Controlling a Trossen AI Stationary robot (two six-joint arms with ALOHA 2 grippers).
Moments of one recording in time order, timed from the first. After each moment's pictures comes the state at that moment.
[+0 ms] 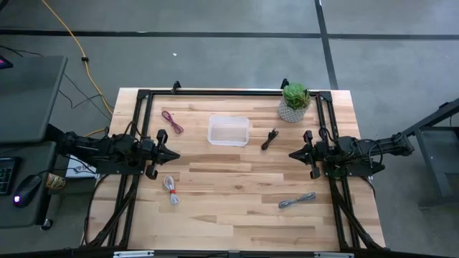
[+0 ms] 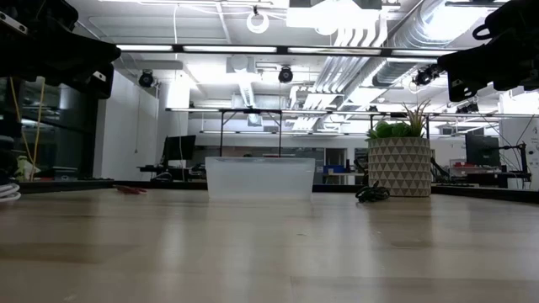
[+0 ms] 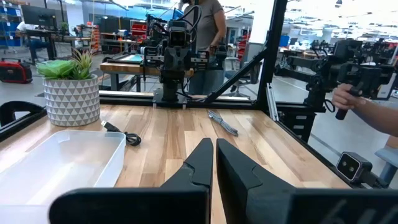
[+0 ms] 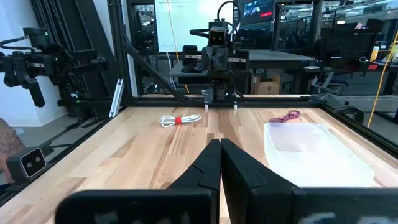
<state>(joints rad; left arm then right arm) -0.04 0.01 0.01 0.01 -0.04 -0.08 0.18 0.01 0.01 0.03 0.10 0.00</state>
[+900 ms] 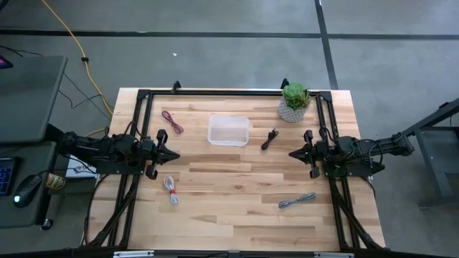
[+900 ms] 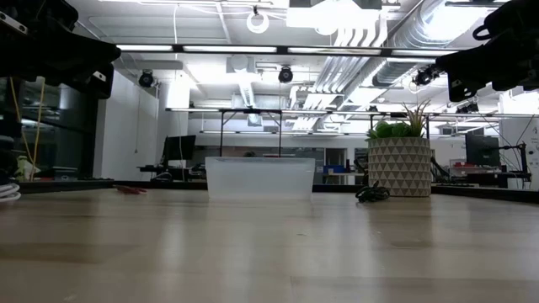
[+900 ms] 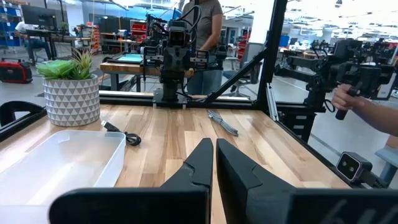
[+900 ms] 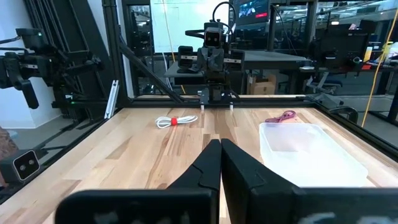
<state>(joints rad) -0.04 0.01 0.01 0.01 -0.04 -0.08 0.18 0.01 0.01 0.03 0.12 0.00</state>
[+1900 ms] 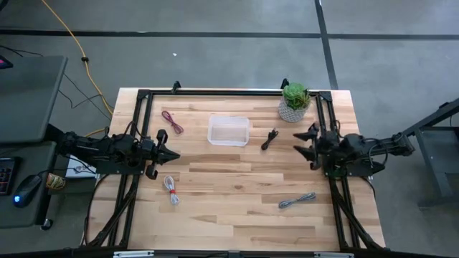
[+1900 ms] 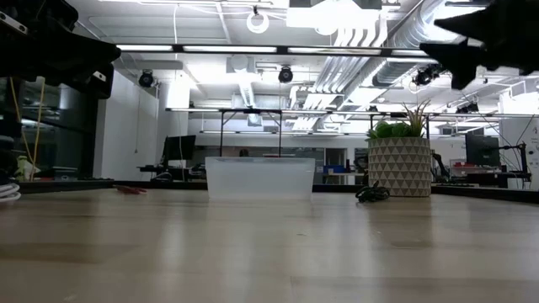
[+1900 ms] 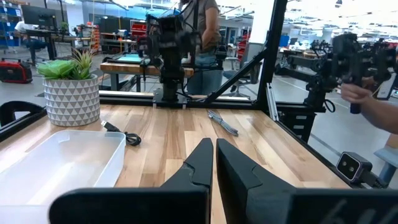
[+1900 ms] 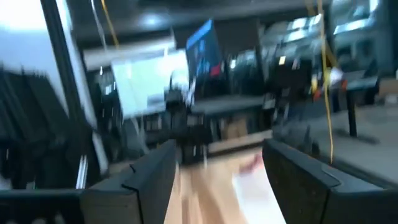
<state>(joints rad) -0.04 0.01 0.01 0.01 -0.04 -0.08 0.18 0.03 0.01 0.31 0.32 0.09</state>
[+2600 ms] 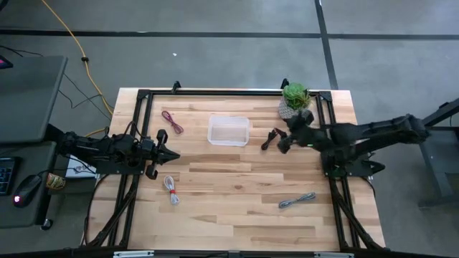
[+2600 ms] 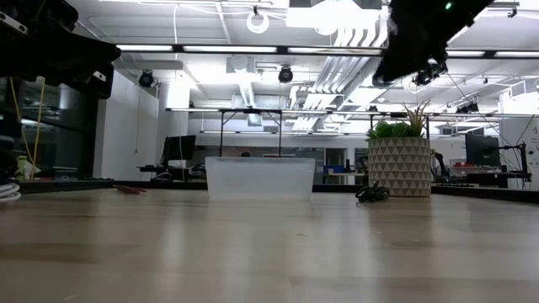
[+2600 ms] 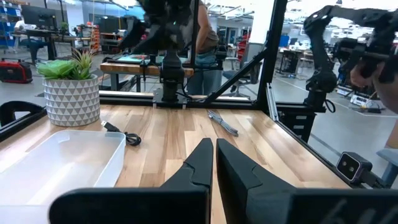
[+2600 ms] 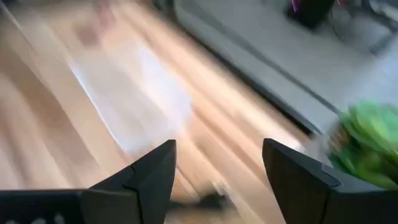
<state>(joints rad) -0.04 0.01 0.01 0.01 -0.04 -0.08 0.08 1.02 0.82 -0.61 0.71 0.43</state>
